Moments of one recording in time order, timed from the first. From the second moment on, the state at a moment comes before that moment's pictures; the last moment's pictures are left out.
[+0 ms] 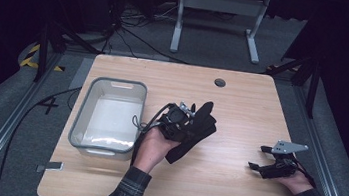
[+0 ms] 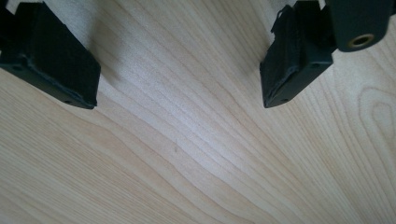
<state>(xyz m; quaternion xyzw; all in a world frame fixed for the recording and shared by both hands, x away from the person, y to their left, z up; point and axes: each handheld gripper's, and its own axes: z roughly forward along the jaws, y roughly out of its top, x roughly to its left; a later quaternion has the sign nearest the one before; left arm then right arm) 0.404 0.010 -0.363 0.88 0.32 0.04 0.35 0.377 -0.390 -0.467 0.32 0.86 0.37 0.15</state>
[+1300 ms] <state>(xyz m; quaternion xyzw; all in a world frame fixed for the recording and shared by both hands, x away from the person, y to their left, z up) 0.415 0.159 -0.340 0.82 0.44 0.12 0.35 0.377 -0.390 -0.467 0.32 0.86 0.37 0.15</state>
